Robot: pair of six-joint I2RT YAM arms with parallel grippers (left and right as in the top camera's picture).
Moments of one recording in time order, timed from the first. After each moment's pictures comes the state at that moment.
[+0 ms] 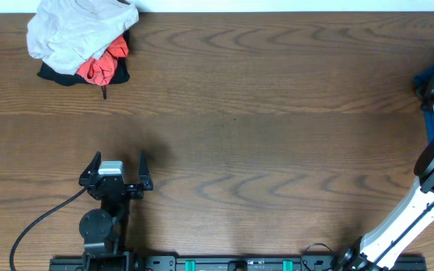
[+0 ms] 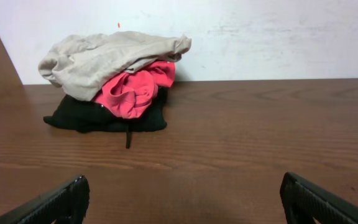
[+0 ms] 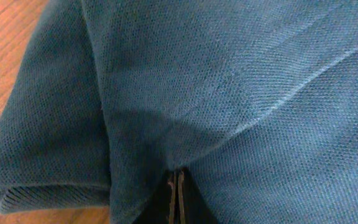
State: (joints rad) left arm 0.05 0.01 0.02 -0.11 0.04 0.02; right arm -0.53 2.25 1.54 -0.20 0.27 0.35
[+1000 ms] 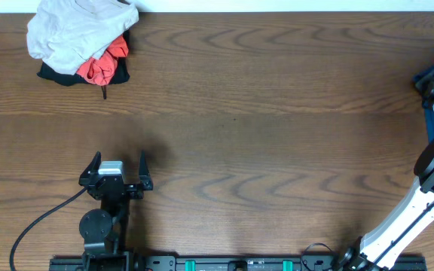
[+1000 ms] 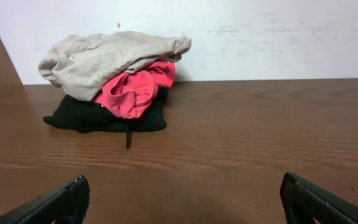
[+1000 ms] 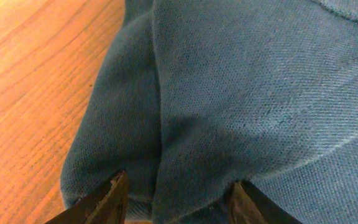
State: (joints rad) left arm 0.05 0.01 0.02 -0.11 0.04 0.02; right arm -0.53 2.25 1.54 -0.11 0.15 0.36
